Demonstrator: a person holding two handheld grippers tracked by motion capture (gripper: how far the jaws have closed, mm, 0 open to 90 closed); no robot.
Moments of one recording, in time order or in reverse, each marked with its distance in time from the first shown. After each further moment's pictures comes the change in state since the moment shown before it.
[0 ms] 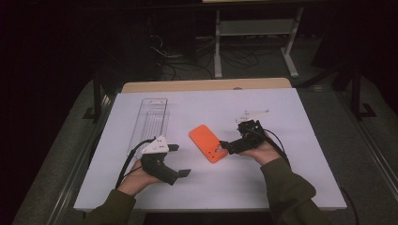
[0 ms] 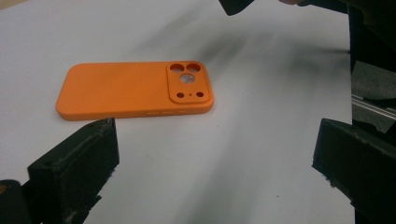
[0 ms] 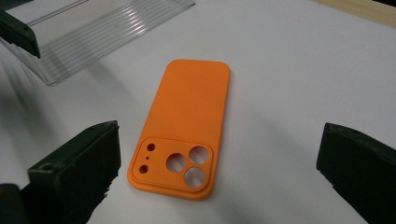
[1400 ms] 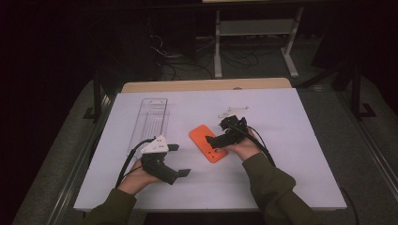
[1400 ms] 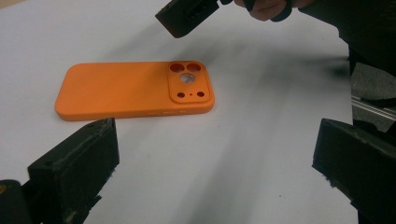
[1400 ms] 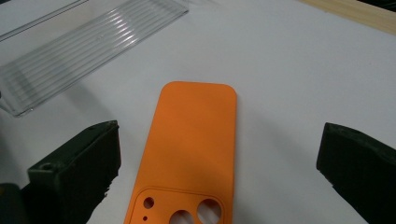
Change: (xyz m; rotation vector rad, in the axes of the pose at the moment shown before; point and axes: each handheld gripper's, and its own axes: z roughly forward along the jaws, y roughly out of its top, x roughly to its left) left arm 0.003 -0.002 0.001 -0.005 -0.013 -0.003; right arm 0.018 0.021 0.042 0.012 -0.067 0.016
